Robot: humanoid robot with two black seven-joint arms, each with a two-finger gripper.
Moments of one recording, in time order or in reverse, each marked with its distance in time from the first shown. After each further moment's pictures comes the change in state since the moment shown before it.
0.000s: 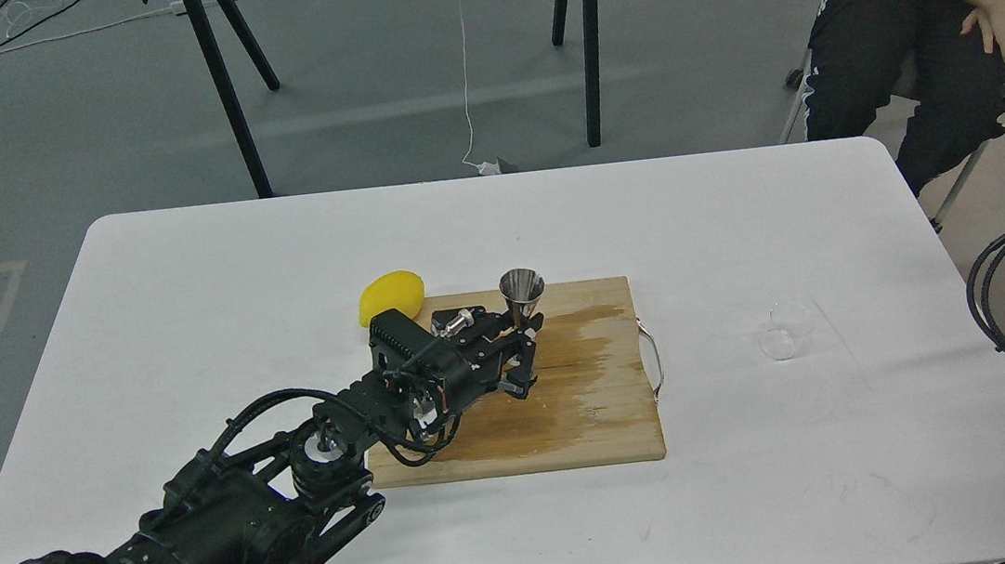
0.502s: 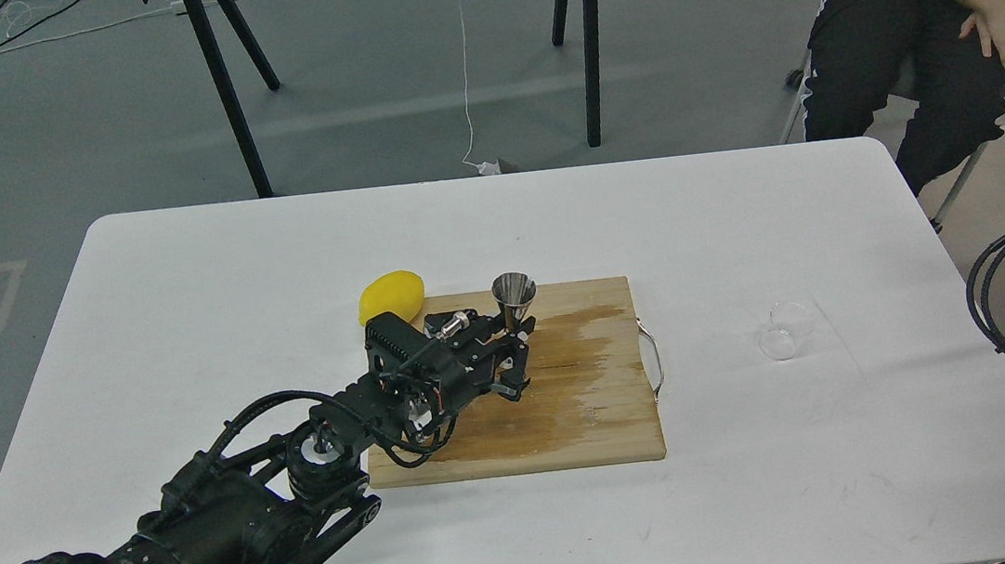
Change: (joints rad) left arm -0.003 0.000 -0.001 0.012 0.000 0.000 0.014; right arm 0.000 0.001 -0.002 0.000 0.001 0.000 0.000
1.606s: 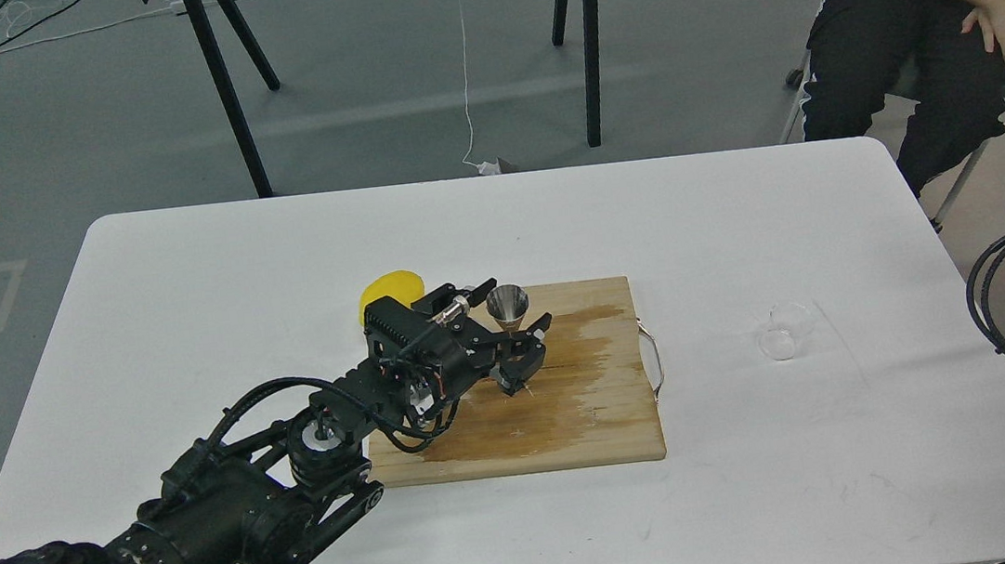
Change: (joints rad) left arm -0.033 0.000 -0.017 -0.018 0.000 0.012 0.004; right arm -0.001 0.000 0.000 0.000 -0.001 0.000 0.000
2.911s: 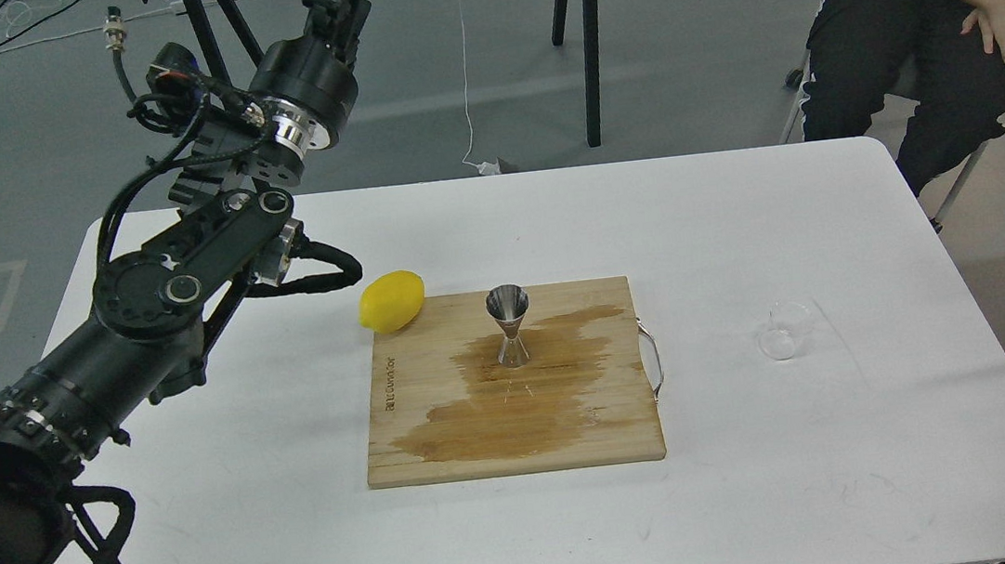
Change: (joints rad) left arm -0.321 0.121 -0.306 -0.068 -1.503 -0.144 -0.222; right arm -0.099 -0.128 -0.005 0.057 0.263 0.000 -0.171
